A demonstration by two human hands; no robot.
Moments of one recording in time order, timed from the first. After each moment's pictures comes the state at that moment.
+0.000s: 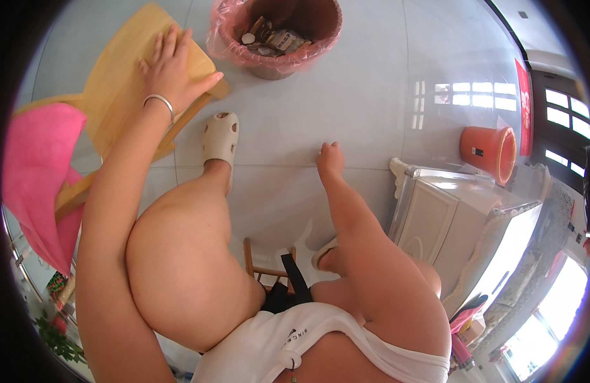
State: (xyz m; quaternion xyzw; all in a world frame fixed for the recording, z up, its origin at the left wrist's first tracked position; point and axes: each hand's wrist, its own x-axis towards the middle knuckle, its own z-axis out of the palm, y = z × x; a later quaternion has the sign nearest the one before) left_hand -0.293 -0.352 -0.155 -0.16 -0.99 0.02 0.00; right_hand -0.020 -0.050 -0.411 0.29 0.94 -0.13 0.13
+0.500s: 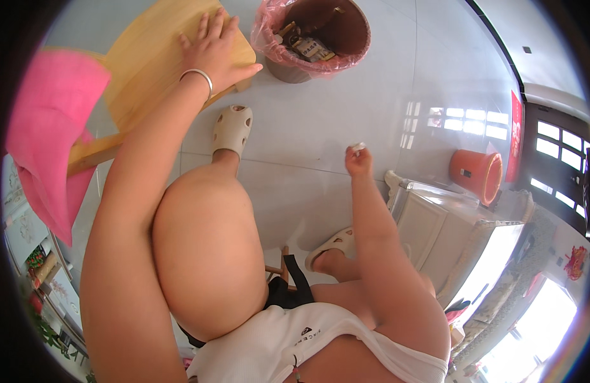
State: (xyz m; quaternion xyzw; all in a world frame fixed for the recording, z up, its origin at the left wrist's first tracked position) left_hand -0.288 -0.359 -0.150 -0.15 -0.99 0.01 0.00; right_hand -0.035 0.040 -0.392 0.50 0.09 -0.86 -0.08
